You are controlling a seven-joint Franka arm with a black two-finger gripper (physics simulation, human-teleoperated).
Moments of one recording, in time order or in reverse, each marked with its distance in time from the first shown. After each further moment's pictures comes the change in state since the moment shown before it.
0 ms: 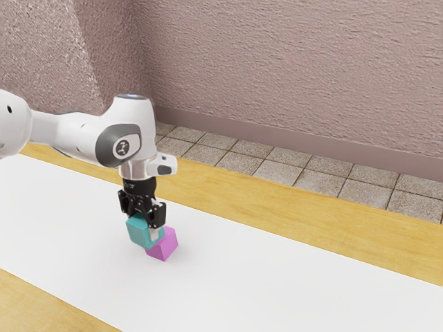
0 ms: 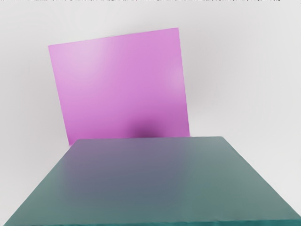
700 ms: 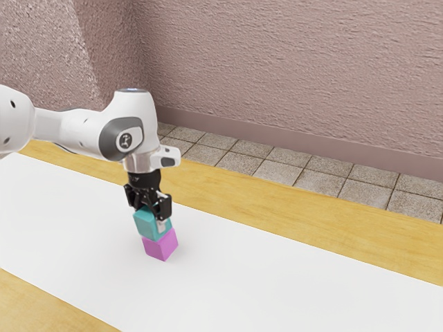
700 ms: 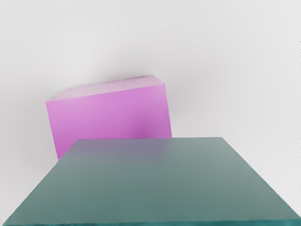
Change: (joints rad) arm 0.001 0.041 0.001 0.062 -0.026 0.010 0.026
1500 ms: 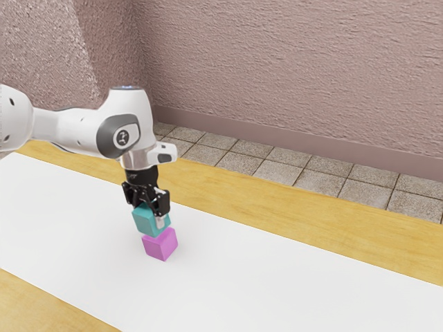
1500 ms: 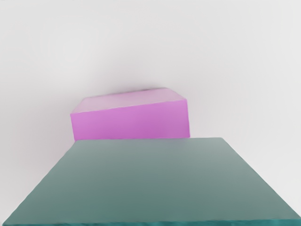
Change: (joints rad) arm 0.012 0.016 0.013 0.015 -0.015 0.013 0.002
